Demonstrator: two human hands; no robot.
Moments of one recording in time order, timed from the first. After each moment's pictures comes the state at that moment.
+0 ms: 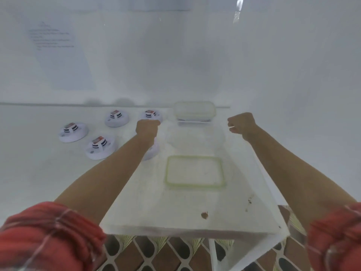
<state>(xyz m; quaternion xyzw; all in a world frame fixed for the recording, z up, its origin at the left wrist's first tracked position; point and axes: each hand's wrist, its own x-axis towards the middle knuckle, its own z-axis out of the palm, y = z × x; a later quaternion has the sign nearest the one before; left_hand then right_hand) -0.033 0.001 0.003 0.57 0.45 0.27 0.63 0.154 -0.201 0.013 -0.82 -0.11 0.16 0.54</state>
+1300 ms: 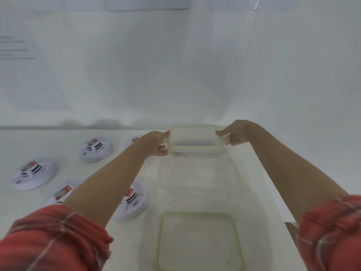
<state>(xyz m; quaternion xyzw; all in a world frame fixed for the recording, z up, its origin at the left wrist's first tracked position) 0.093 0.076 0.005 0.57 0.43 0.01 0.70 0.265 -0.112 0.029 -0.84 -0.11 0.36 0.38</state>
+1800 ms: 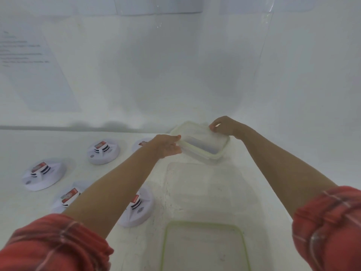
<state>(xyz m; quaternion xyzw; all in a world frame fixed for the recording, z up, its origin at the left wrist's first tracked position) 0.097 0.071 0.009 0.53 0.40 0.09 0.74 0.271 -0.054 0.022 -0.84 -0.32 0.25 0.36</state>
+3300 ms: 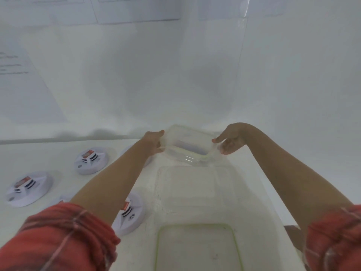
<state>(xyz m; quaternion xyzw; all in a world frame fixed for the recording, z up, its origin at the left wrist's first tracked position) 0.111 0.078 0.020 0.57 0.42 0.13 0.70 0.264 -0.107 0.044 -0.80 -0.09 0.45 0.37</state>
